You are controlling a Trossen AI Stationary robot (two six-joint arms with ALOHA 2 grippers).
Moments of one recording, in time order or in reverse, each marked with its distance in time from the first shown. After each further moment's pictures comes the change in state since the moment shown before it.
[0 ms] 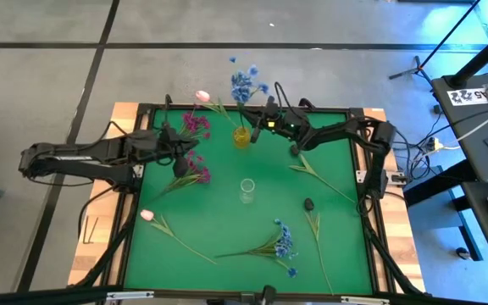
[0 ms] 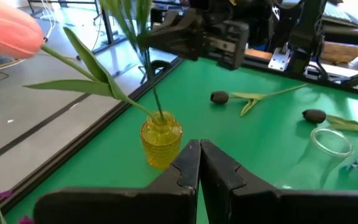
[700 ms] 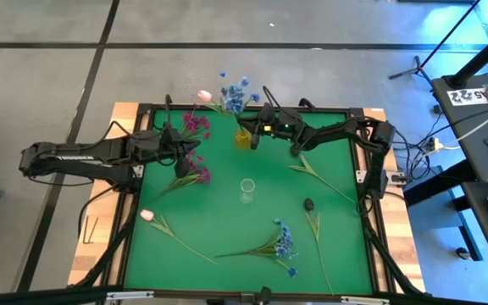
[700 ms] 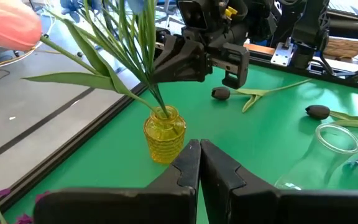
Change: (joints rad) left arm 0.000 0.022 0.000 0.009 -0.003 0.000; right arm -0.004 0.006 0.000 -0.181 -0.085 0.001
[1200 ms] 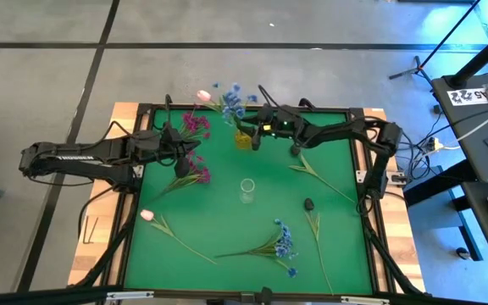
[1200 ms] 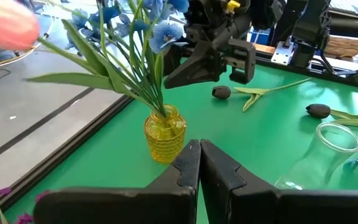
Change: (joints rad) left arm 0.000 0.000 0.000 -0.005 0.000 0.000; right arm 0.000 -0.073 0.023 -0.208 -0.026 -0.009
